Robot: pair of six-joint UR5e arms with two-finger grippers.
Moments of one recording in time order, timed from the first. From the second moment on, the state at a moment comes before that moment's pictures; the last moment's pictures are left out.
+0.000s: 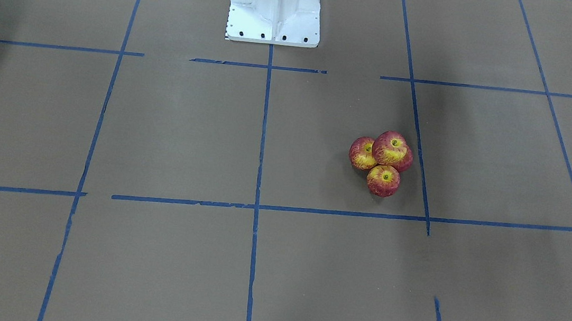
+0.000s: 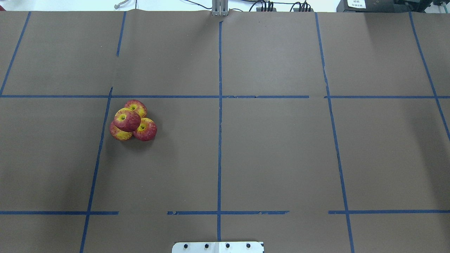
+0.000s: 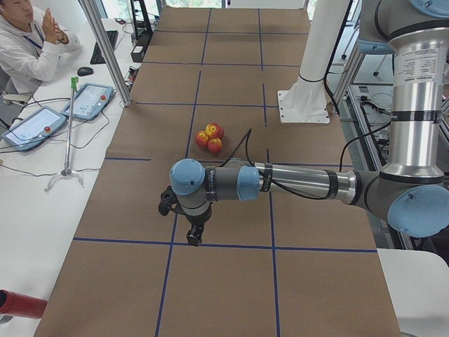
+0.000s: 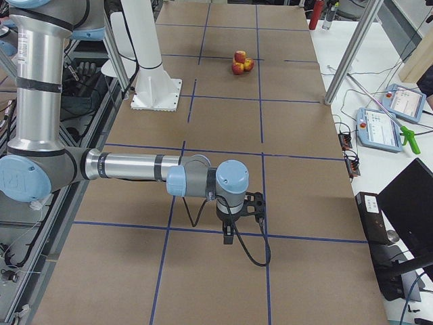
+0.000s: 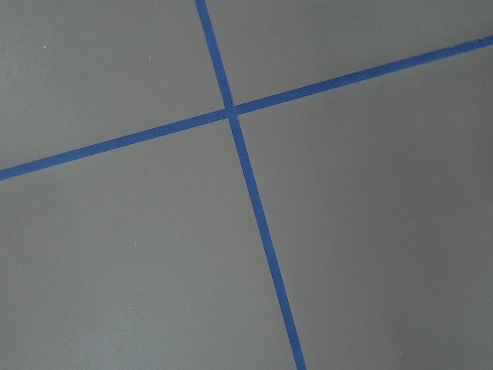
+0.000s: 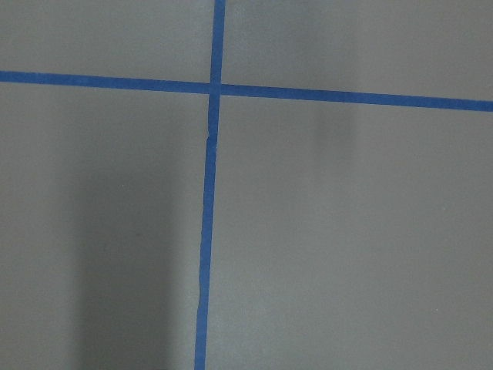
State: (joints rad) left arm -1.60 -1.53 -1.71 -1.43 -2.39 0.25; right arm 1.59 -1.71 1.71 -1.58 2.29 -0.06
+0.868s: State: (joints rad) left arm -1.62 -1.58 -1.69 -1.43 -2.38 0.21; right arm 1.59 -1.71 1.71 -1.58 2.29 -0.06
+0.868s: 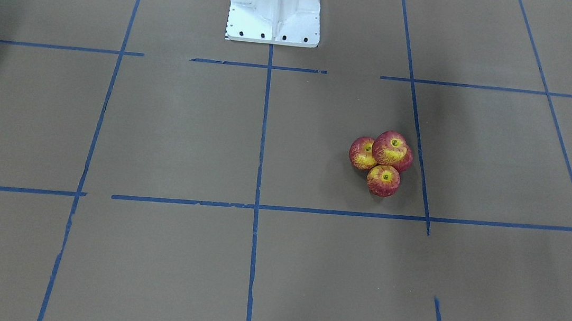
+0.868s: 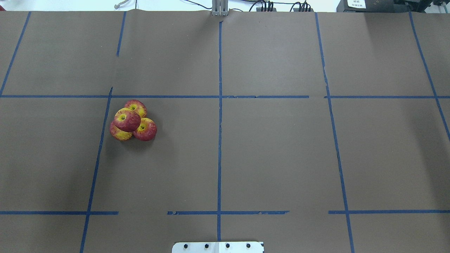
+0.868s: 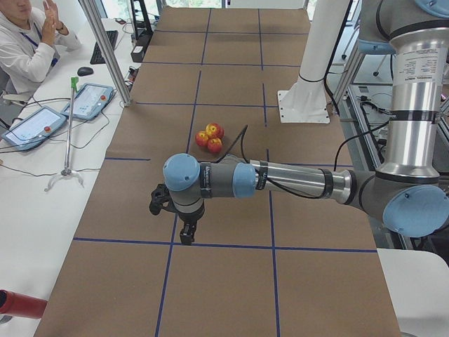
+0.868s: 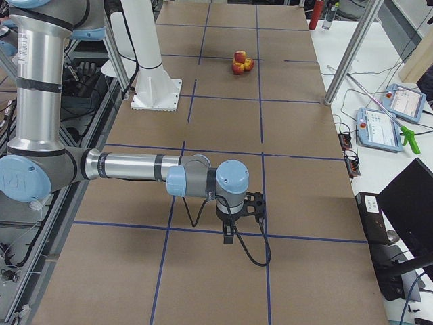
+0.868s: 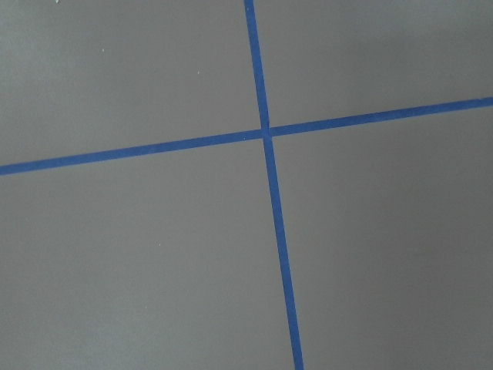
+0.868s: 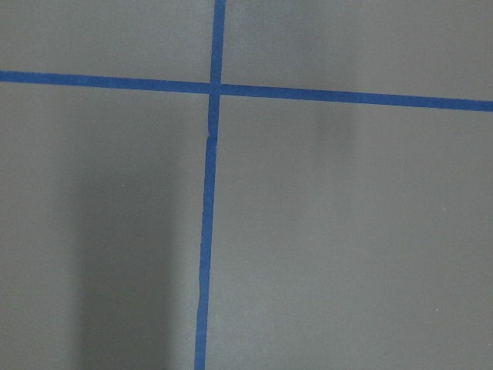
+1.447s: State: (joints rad) left arm -1.62 -1.58 -1.67 -1.43 -2.38 0.21; right arm 1.59 -1.71 1.71 -1.58 2.29 -0.06
